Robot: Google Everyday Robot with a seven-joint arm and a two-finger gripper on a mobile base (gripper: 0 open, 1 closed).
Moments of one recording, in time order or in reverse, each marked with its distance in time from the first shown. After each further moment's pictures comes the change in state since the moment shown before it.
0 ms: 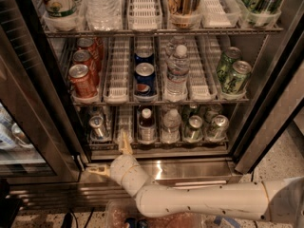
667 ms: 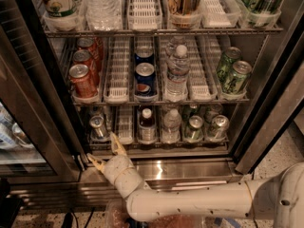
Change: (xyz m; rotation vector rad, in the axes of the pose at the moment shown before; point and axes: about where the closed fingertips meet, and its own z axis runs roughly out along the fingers) arm -0.001 0.002 0.016 0.107 -0.042 0.002
